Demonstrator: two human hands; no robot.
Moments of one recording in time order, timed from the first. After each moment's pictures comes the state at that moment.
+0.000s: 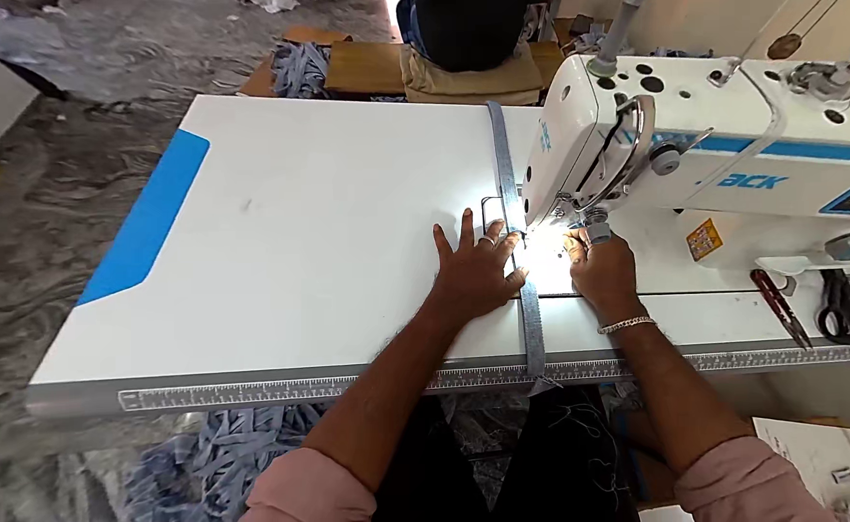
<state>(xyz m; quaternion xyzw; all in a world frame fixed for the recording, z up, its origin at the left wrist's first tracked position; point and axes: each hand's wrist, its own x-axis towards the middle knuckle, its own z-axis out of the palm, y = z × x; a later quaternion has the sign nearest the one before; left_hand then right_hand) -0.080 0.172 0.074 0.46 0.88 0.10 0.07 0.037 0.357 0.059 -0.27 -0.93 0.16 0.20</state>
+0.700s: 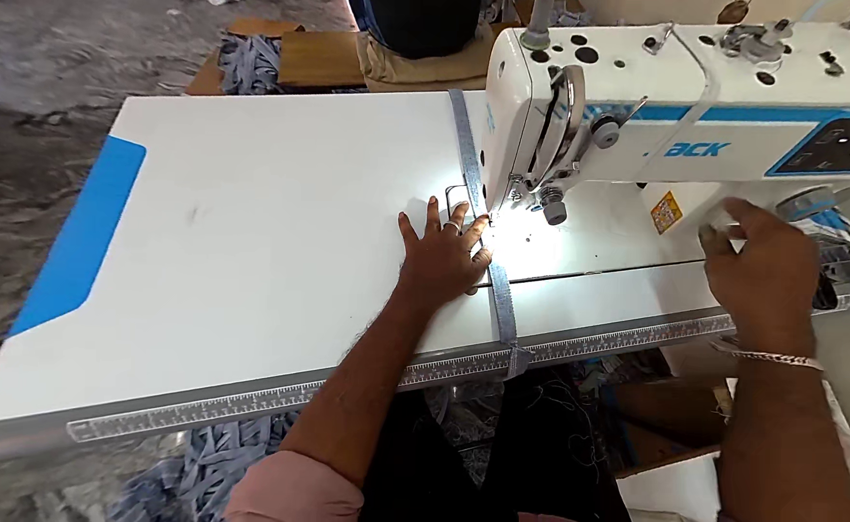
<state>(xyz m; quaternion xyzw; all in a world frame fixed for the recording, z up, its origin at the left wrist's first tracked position) -0.088 0.178 0.070 0.46 0.88 0.10 0.06 0.179 0.411 0.139 -0.40 -0.90 0.10 0.14</state>
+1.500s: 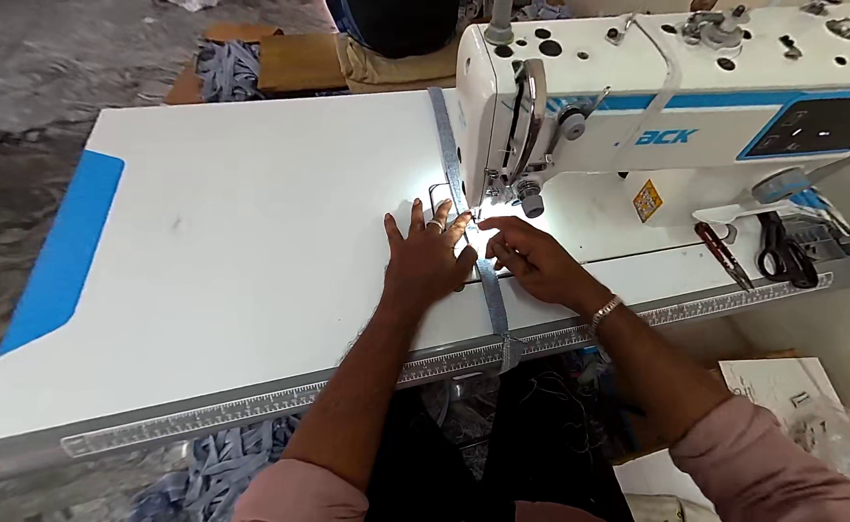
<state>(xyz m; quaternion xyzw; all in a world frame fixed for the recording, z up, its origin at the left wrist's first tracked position) -0.086 0.178 0.063 0.46 0.88 0.12 0.03 0.062 0.336 0.080 0.03 -0.90 0.42 0.13</state>
